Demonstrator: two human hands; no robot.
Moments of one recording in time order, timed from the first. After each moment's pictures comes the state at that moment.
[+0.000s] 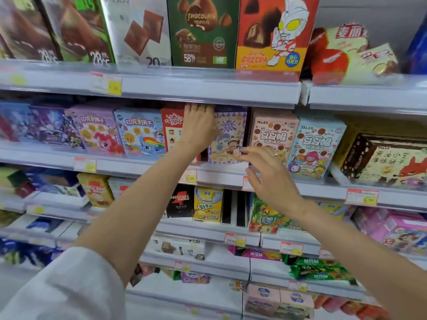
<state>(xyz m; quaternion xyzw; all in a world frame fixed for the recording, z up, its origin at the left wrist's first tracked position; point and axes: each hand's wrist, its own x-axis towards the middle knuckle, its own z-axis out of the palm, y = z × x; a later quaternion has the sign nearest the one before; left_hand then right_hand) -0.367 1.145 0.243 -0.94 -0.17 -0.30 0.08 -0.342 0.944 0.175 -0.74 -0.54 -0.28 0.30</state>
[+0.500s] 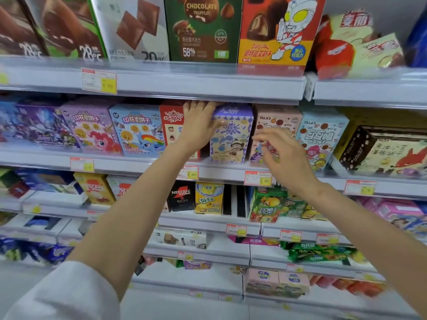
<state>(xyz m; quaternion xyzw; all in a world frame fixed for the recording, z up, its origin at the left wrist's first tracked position) -0.377 1.152 0.246 -0.94 -0.10 -0.33 -0.06 -0.334 0.936 0.211 -0.78 -0.47 -0.24 0.33</state>
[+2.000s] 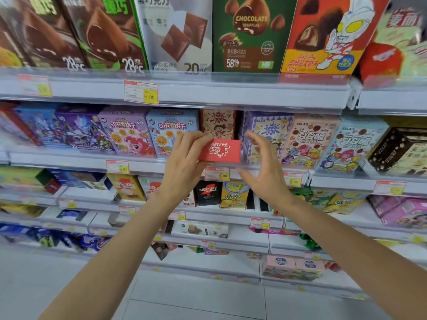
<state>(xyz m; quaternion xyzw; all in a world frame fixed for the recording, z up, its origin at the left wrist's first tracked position) -0.488 1.216 0.209 -0.88 0.04 -0.47 -0.07 -0.396 1.032 0.199 -0.75 -0.43 -0.10 0.49</state>
